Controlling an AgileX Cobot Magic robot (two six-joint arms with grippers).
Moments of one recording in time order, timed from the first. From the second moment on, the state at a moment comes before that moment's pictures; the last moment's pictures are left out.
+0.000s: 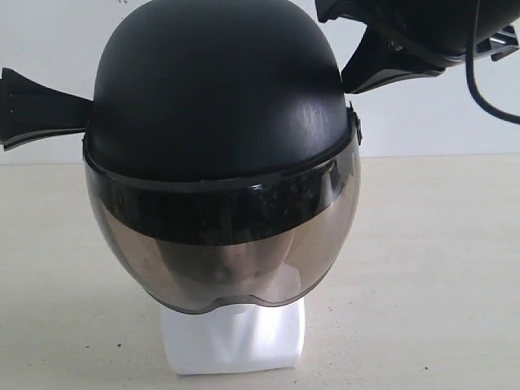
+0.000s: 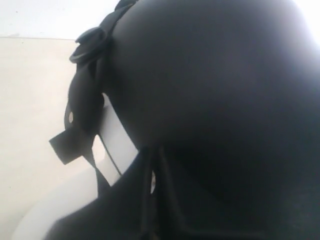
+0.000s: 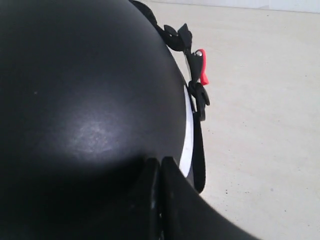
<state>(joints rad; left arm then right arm) 0.11 1.35 -0.94 1.75 -1.10 -1.98 0.63 1.36 -1.41 0.25 0.90 0.09</state>
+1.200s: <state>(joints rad) 0.18 1.10 -0.93 1.74 -1.22 -2.06 0.64 1.19 -1.41 -0.27 1.06 0.33</state>
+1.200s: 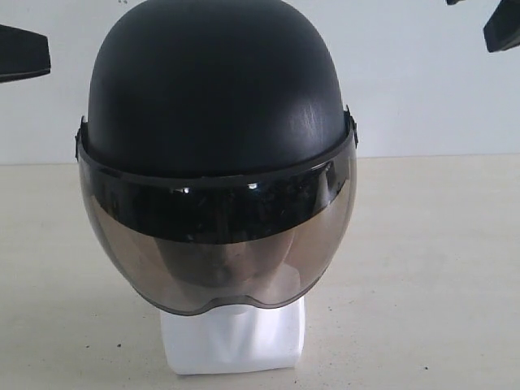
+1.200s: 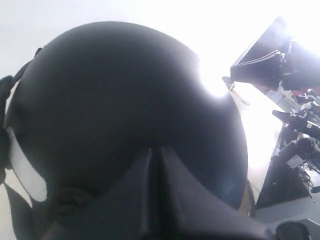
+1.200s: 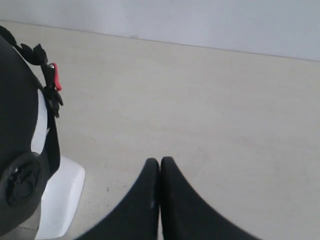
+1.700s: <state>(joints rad) 0.18 1.07 -0.93 1.73 -1.22 -2.09 0.64 1.19 -1.41 -0.28 1.06 0.34</state>
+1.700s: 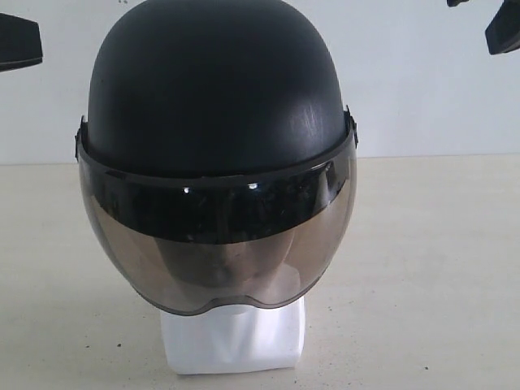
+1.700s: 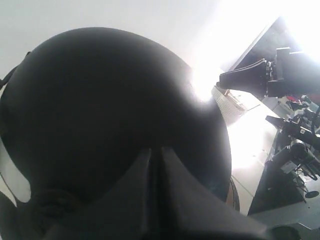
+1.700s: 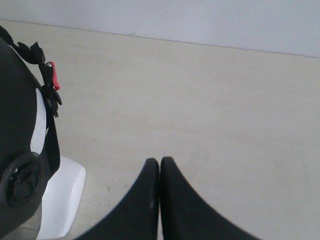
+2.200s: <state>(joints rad) -0.02 0.52 -0.92 1.62 -0.02 -1.80 0.64 1.19 -1.41 -0.27 1.05 0.34</state>
